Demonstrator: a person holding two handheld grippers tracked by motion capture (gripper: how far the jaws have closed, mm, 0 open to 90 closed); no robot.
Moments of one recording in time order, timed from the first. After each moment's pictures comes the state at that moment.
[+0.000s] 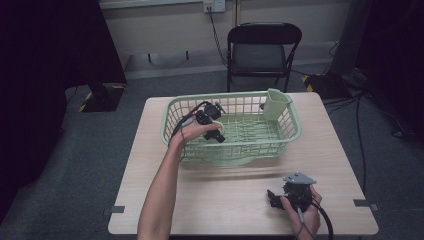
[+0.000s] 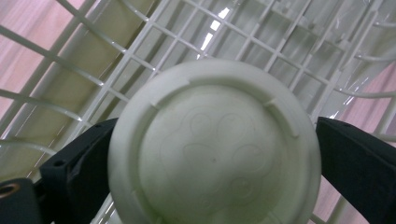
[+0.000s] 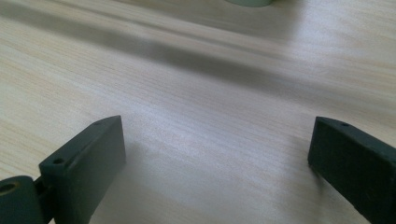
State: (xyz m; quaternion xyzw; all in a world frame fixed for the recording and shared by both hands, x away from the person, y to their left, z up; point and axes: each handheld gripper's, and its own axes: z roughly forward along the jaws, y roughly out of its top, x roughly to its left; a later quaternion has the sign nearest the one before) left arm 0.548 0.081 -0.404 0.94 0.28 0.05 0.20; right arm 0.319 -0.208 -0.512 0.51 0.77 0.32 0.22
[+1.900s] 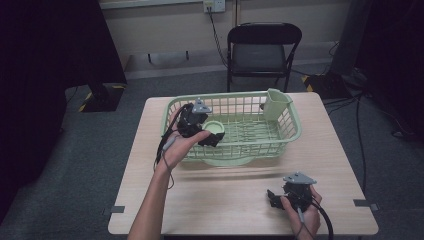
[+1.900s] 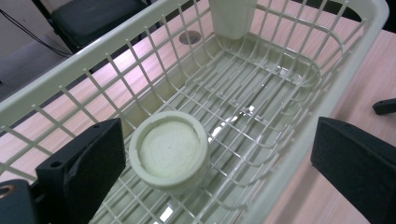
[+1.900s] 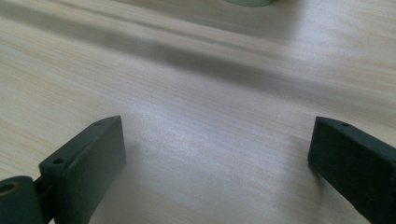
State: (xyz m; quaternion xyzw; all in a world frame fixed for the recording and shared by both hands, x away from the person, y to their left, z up) left arm 0.432 0.113 -0.330 0.85 0.30 0.19 0.39; right arm 0.319 -0.208 -0.512 0.51 0.77 0.32 0.22
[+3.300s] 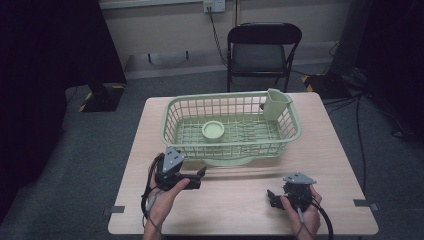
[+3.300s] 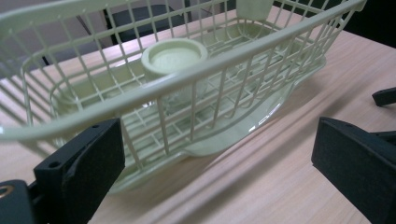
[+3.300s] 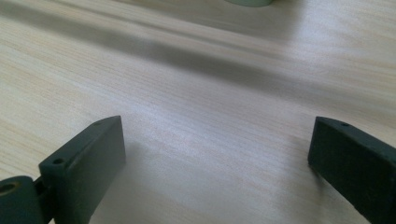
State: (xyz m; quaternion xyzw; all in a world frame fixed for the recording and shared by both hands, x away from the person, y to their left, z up) left arm 0.323 0.165 -0.404 0.76 0.40 0.25 0.45; right arm 0.319 -0.207 -0.512 0.51 0.77 0.32 0.22
